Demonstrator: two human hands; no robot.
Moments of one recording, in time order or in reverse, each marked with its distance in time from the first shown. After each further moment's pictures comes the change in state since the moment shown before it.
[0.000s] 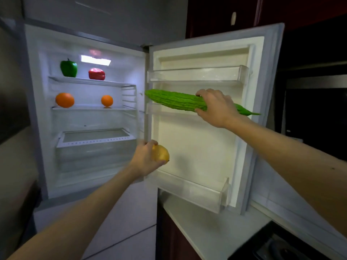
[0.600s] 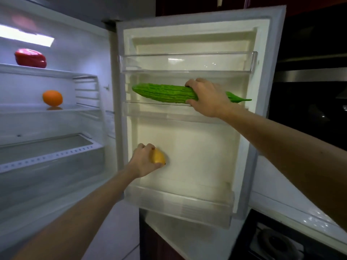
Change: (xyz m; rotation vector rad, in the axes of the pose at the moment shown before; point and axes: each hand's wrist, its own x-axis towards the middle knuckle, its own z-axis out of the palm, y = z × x) left_hand 0.139 -0.065 0.074 -0.018 -0.258 0.112; right_hand 0.086 0.013 0.064 -0.216 -0.075 0.131
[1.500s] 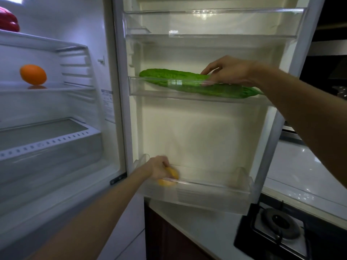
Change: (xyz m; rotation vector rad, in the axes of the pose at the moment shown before) left_hand 0.030 -0.060 0.079 -0.078 -0.483 -0.018; right_hand 0.036 0.021 0.023 0.528 -0.385 0.320
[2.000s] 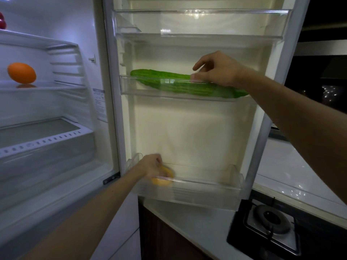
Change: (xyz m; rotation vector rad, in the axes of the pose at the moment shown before) left_hand -0.002 0.005 0.004 -0.049 0.108 -0.033; right_hand -0.003 0.006 0.006 0.004 0.213 -0.144
